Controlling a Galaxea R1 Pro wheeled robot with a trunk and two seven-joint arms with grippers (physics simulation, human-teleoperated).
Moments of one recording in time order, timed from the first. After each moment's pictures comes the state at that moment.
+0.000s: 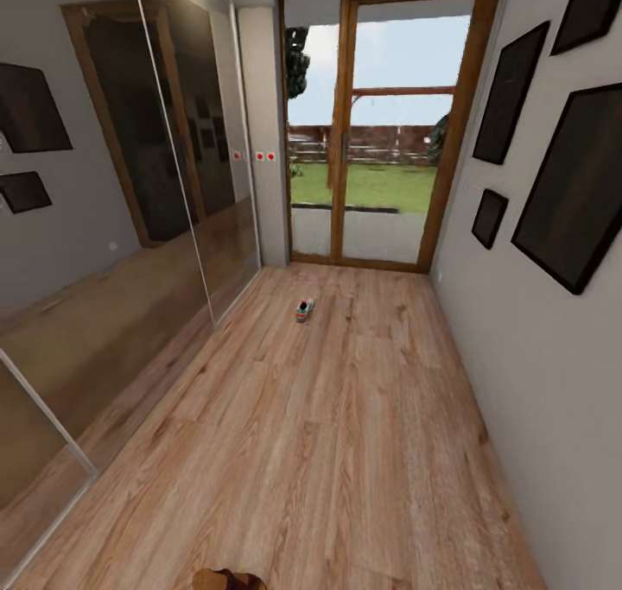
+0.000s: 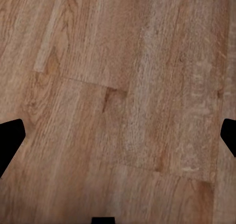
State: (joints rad) left arm -0.20 0.06 0.08 -0.25 0.01 -0.29 0.00; right arm -0.06 -0.06 -0.01 -0.54 0.00 -0.22 0.00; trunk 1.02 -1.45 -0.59
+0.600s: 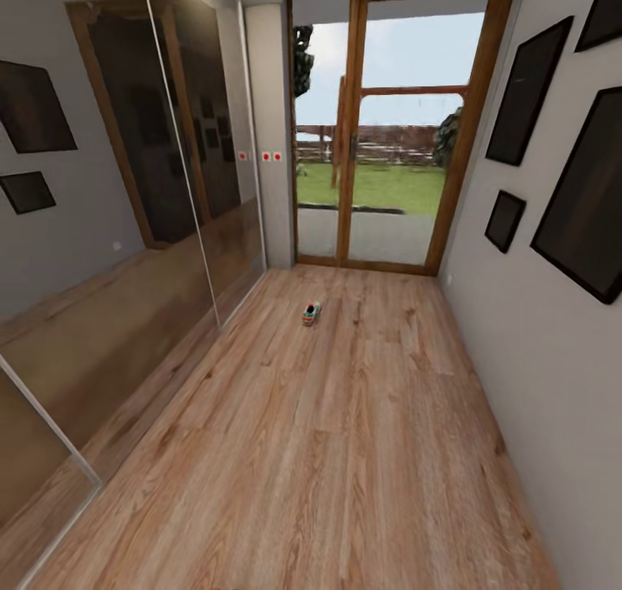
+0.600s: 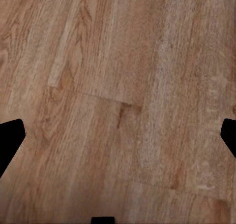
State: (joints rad) left arm -0.20 0.06 0.08 -0.25 0.01 -0.29 0.00; right arm -0.06 -0.06 -0.01 -0.54 0.00 -0.22 0.00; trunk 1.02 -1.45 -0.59
